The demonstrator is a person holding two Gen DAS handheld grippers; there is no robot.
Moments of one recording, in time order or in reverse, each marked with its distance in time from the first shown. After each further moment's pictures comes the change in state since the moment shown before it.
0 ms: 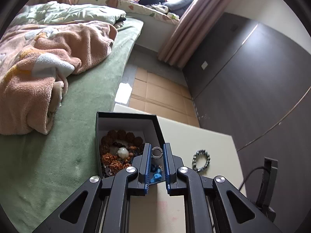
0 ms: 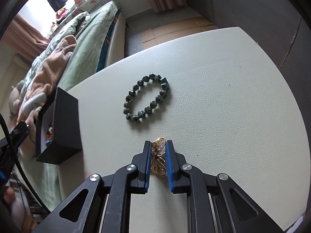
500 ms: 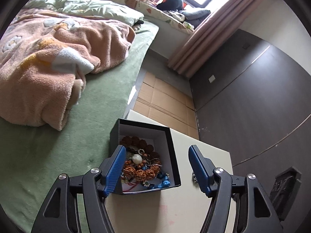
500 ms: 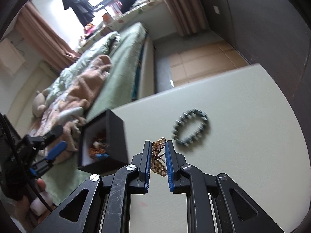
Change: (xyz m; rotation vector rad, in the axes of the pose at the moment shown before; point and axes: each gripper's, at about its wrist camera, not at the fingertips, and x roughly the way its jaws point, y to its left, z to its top) left arm -0.021 0.029 0.012 -0.140 -0.036 0.004; right arm -0.052 0.046 0.007 -0.081 -0.186 0.177
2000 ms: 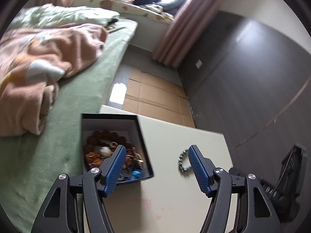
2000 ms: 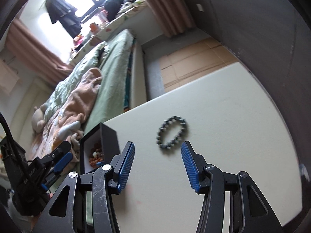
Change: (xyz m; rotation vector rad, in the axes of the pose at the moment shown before) left arm 0.016 -0.066 -0.024 0.200 0.051 -0.013; right arm -0.031 -0.042 0.012 0.139 -0.001 -0.032
